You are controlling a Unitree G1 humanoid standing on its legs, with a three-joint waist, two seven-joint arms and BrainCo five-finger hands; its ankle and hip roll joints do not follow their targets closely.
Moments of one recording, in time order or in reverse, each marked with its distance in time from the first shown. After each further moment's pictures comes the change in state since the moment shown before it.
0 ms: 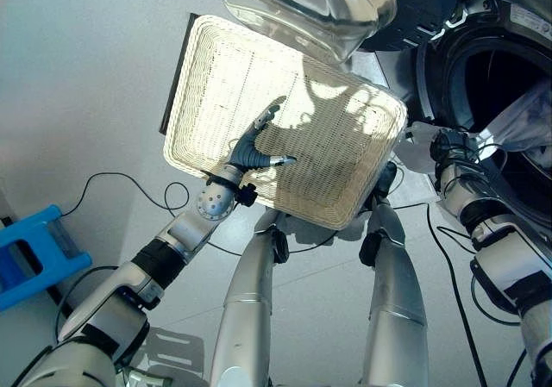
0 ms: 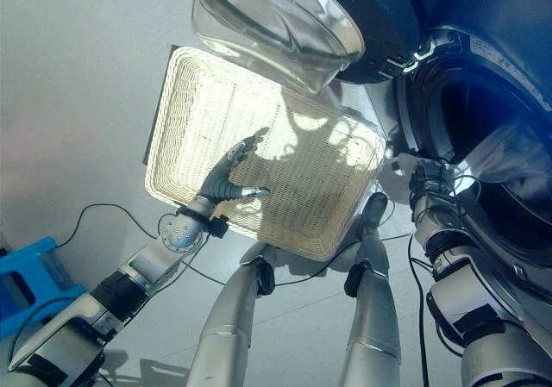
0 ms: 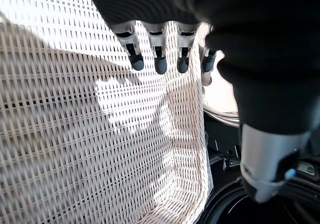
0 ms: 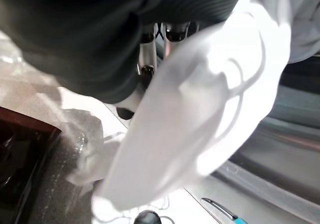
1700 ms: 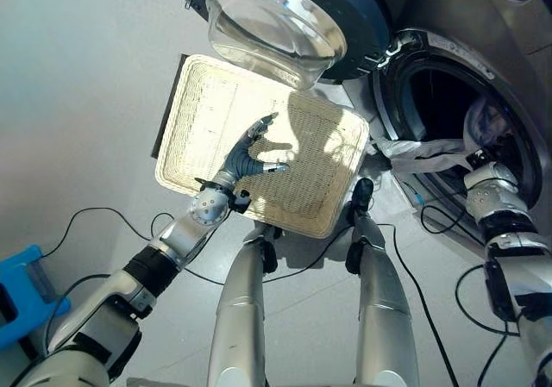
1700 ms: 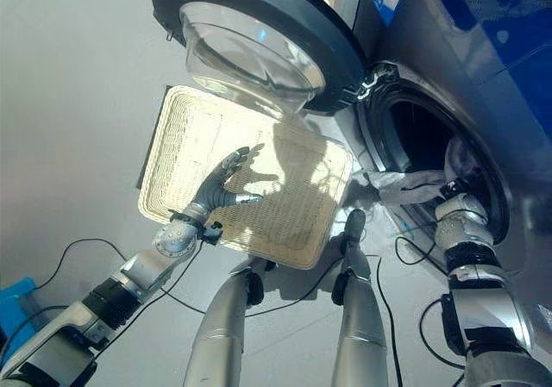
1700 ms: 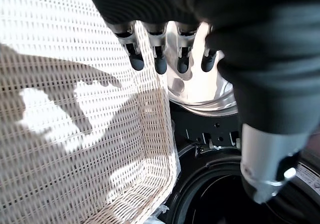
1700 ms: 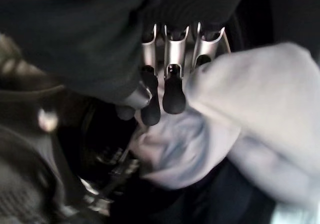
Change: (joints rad) left arm 0.024 0.028 0.012 -0.042 -0.050 0.088 -0.036; right arm 0.088 0.065 -0.640 -0.184 1.573 -0.451 -0.203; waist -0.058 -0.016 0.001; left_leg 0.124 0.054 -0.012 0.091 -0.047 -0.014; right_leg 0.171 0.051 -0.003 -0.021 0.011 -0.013
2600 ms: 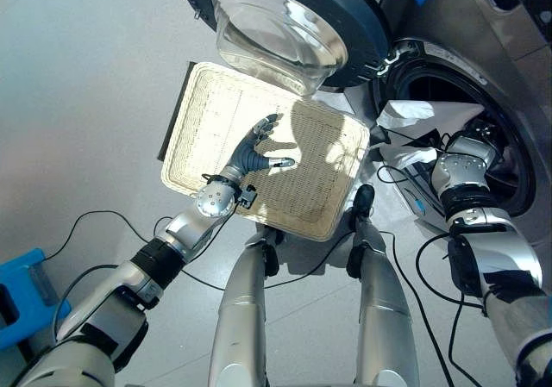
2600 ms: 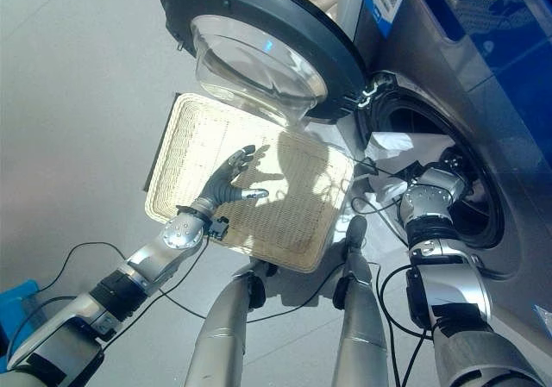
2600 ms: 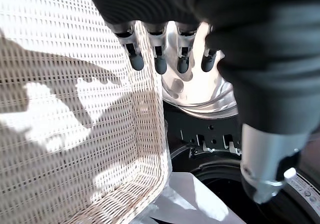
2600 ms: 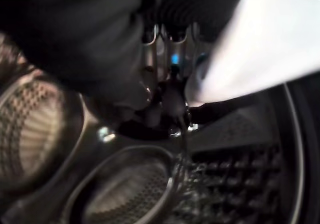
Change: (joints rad) left arm -0.051 -0.016 -0.051 0.022 -0.080 0.042 -0.007; right arm -0.127 0.103 -0.010 -0.068 0.778 -0.407 0.479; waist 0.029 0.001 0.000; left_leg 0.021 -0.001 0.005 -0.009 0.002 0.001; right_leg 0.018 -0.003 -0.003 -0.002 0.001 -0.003
